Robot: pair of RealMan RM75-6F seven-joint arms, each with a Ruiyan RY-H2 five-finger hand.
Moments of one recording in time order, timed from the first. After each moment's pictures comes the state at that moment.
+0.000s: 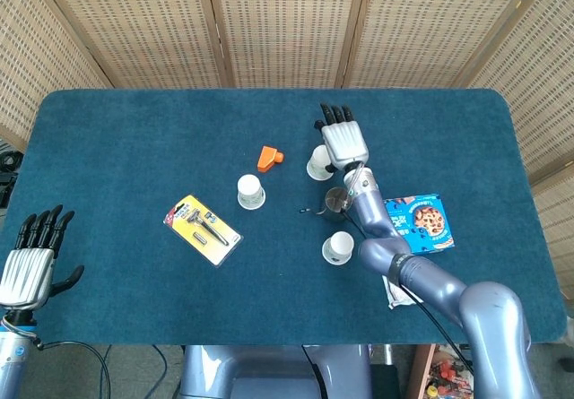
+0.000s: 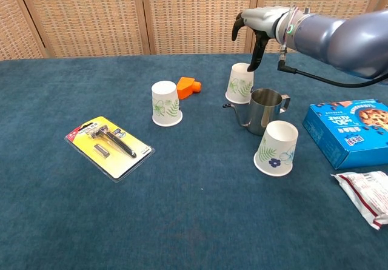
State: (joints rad) left arm -0.12 -1.27 -0.07 -1.53 1.48 1.46 0.15; right arm 1.13 -1.79 0.41 -0.76 -0.84 0.68 -0.45
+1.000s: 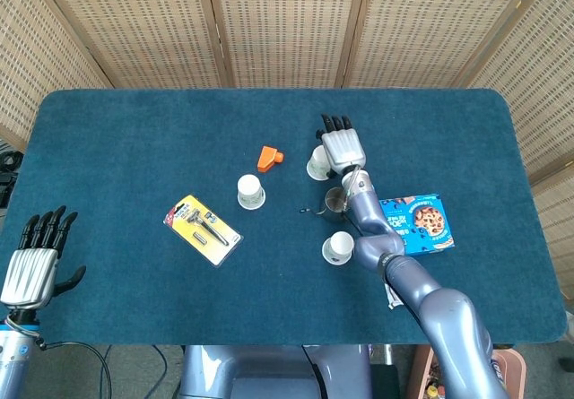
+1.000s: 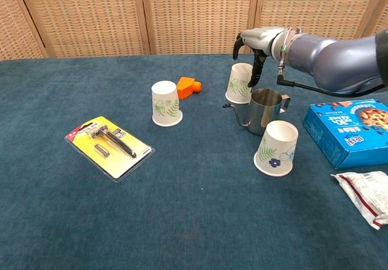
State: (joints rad) left arm -0.13 -1.28 -0.06 -1.53 1.47 1.45 0.17; right arm 1.19 -1.95 0.36 -0.42 -0.97 0.54 -0.22
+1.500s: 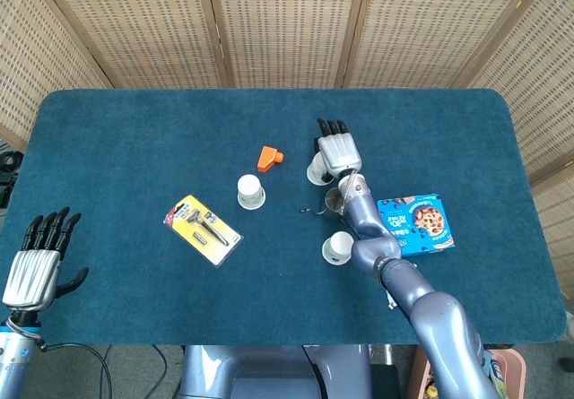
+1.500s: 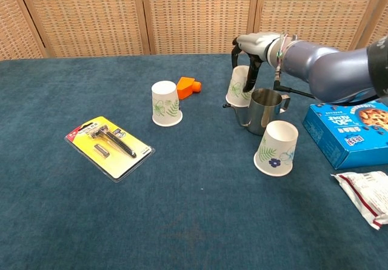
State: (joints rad) left arm -0.13 -1.27 -0.05 -1.53 1.49 1.46 0.16; right arm 1.19 -1.99 0.36 -0.37 -1.04 0.54 -0.13
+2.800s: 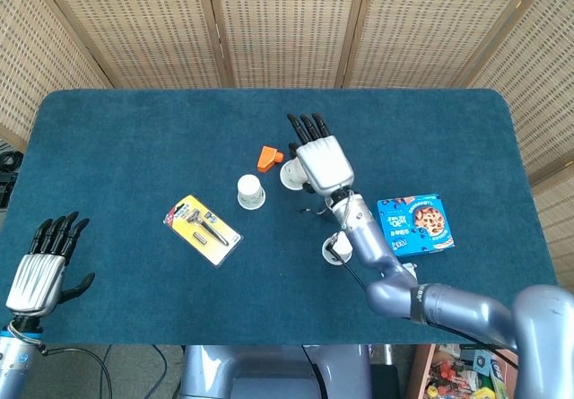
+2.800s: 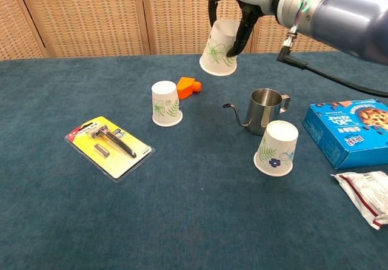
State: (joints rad) left arm -0.13 -1.25 -0.02 -1.55 1.55 1.48 0.10; right arm 1.00 -1.55 0.38 -1.49 -0.93 1.03 -0.63
